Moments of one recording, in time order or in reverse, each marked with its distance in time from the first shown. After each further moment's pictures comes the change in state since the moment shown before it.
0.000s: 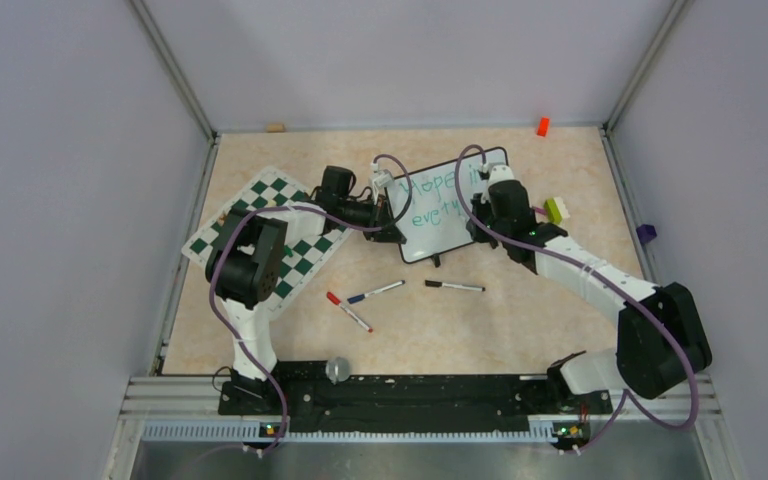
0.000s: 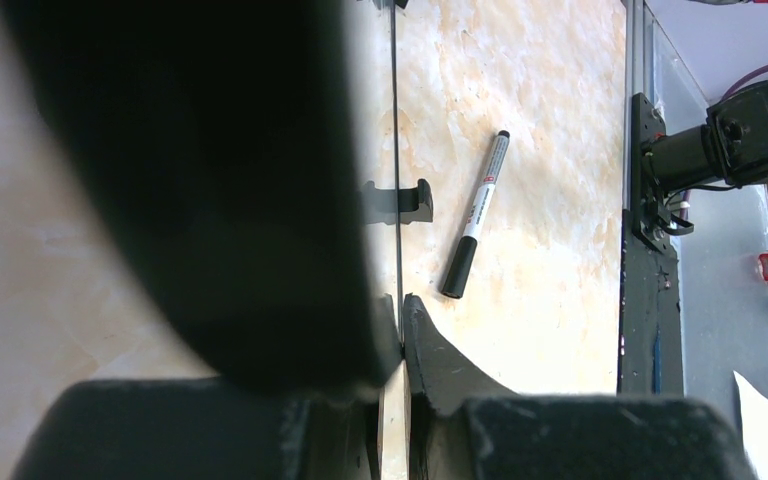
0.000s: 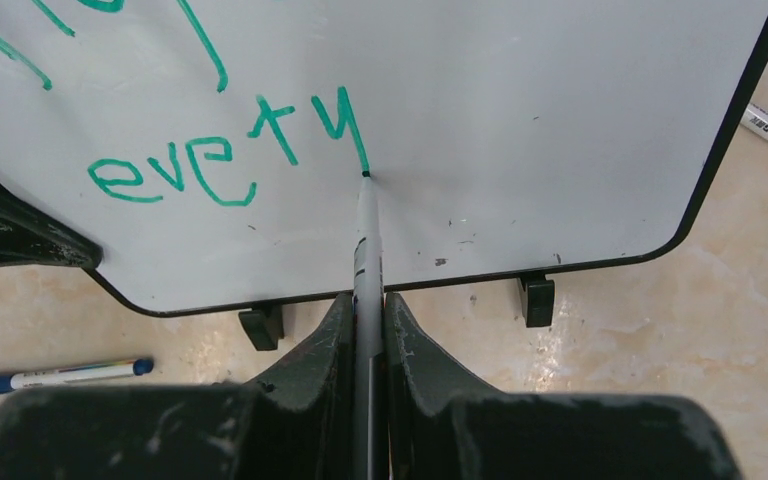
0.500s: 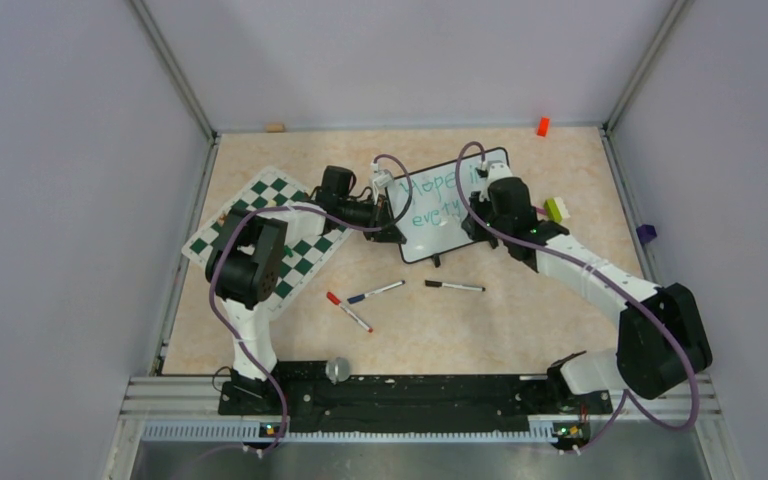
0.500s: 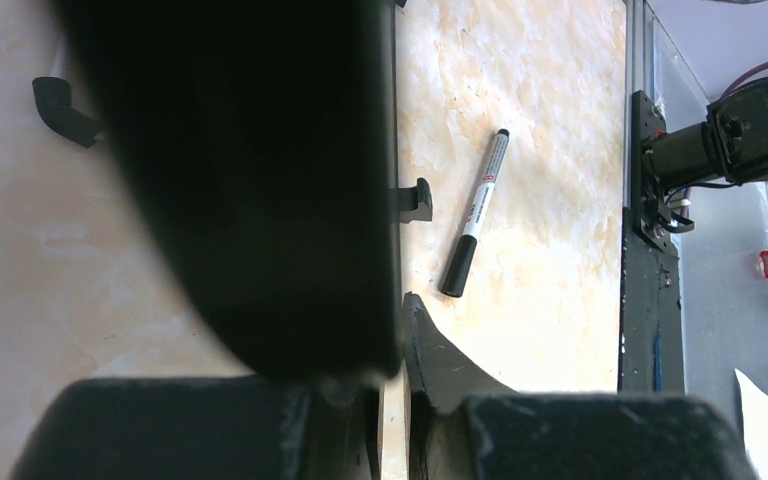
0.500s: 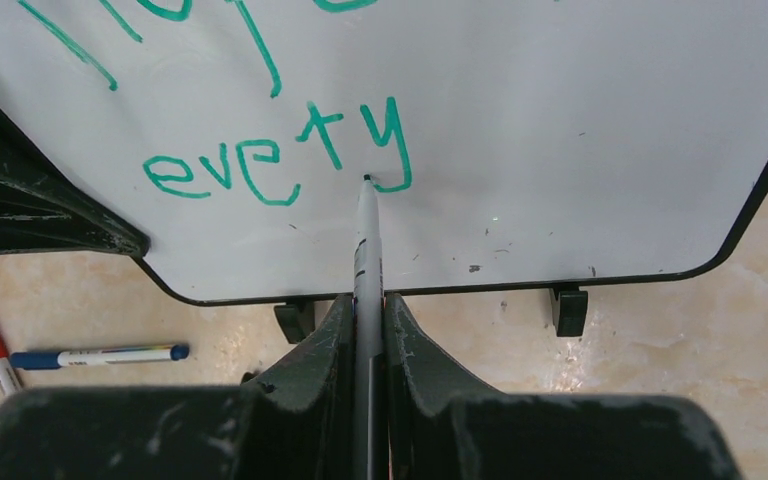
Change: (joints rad) left arm 0.000 0.000 0.000 0.001 0.000 0.002; right arm -0.005 -0.005 0.001 -0.005 -0.074 0.009
